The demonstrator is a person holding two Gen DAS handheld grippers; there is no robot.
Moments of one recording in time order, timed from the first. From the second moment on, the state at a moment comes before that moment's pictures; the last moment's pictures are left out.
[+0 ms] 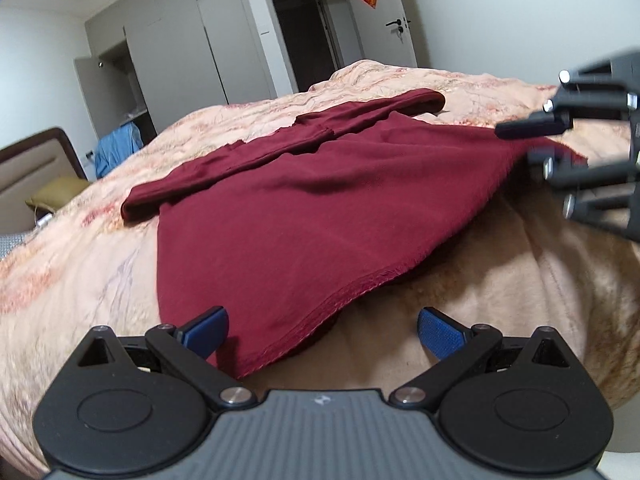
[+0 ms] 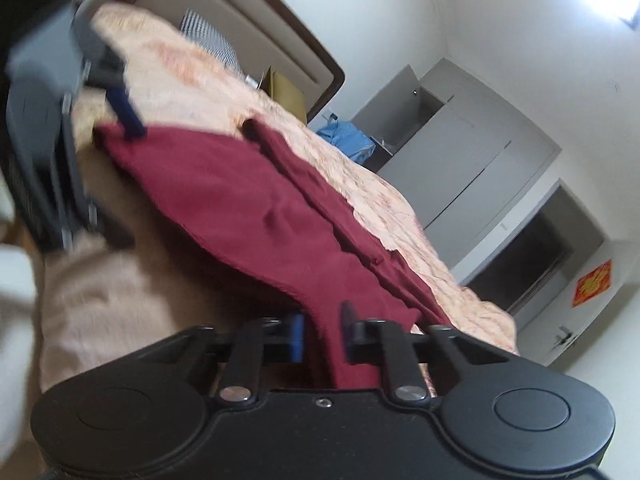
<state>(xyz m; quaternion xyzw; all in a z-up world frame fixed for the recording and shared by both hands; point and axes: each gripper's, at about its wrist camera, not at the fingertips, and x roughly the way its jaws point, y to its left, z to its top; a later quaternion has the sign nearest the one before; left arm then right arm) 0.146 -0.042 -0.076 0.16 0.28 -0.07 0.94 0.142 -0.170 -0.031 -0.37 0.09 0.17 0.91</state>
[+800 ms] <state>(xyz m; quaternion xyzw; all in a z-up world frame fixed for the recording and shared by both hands) 0.141 -0.009 -0.068 0.20 0.19 0.00 0.96 0.138 -0.176 0.005 -0.24 0.14 0.19 0.94</state>
